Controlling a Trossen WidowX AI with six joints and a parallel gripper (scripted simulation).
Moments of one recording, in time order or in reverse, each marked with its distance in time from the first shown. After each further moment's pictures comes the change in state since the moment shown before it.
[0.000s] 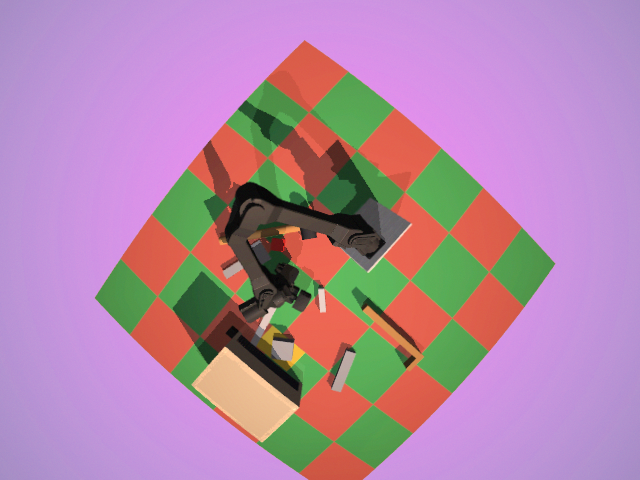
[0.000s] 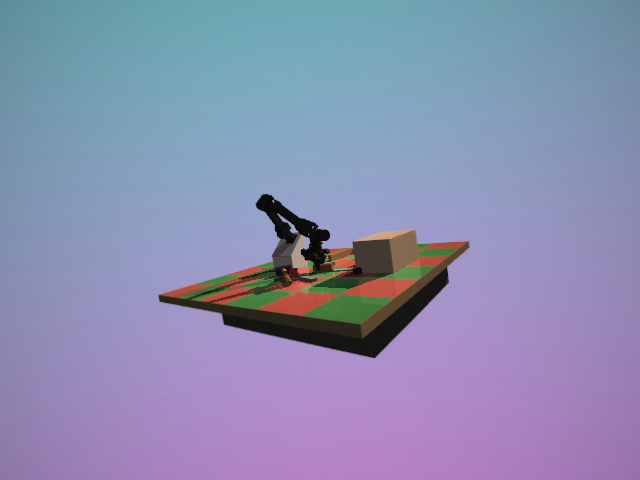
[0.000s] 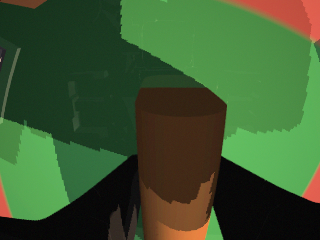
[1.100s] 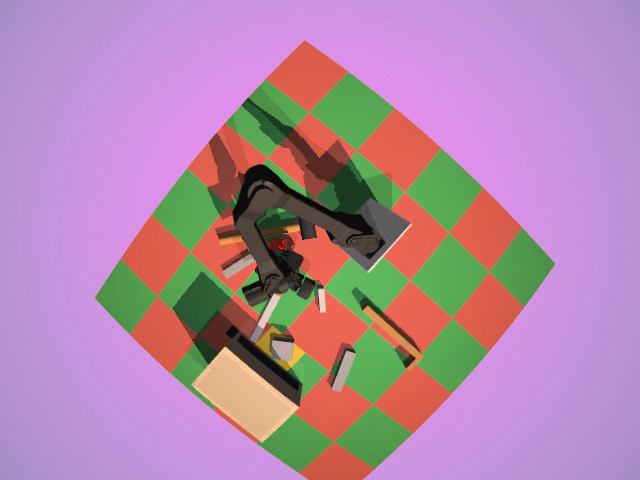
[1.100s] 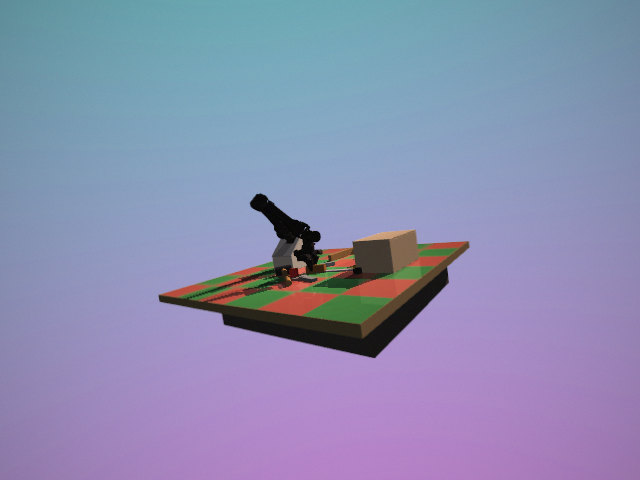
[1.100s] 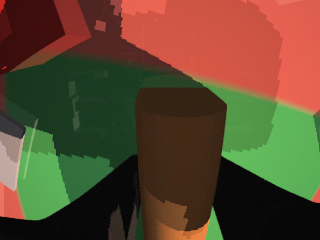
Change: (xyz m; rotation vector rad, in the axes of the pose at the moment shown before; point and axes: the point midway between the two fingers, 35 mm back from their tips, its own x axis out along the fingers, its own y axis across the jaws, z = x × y) arm 0.000 0.006 0.041 -0.002 -0.002 0.001
